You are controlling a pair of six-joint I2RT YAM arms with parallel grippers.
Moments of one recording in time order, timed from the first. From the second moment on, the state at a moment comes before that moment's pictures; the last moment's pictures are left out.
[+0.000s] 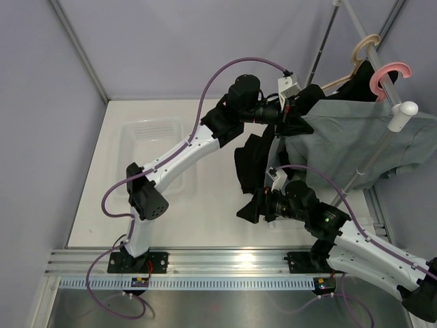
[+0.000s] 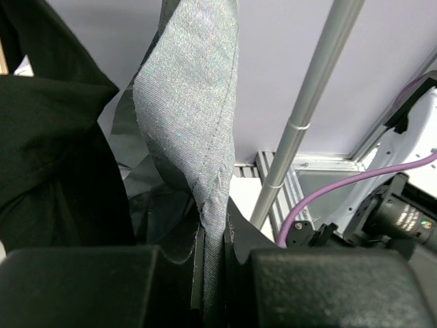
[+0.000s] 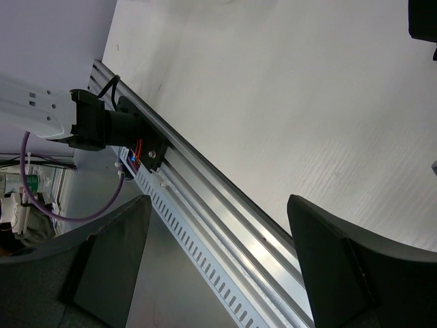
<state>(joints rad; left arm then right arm) -0.88 2.03 2.19 -0.13 0.80 -0.18 0.85 0.70 0.51 -0.25 -0.23 0.77</state>
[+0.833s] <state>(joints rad) -0.88 1.70 1.99 -0.34 0.64 -0.03 0.86 0.64 0.51 -0.34 -0.18 0.76</state>
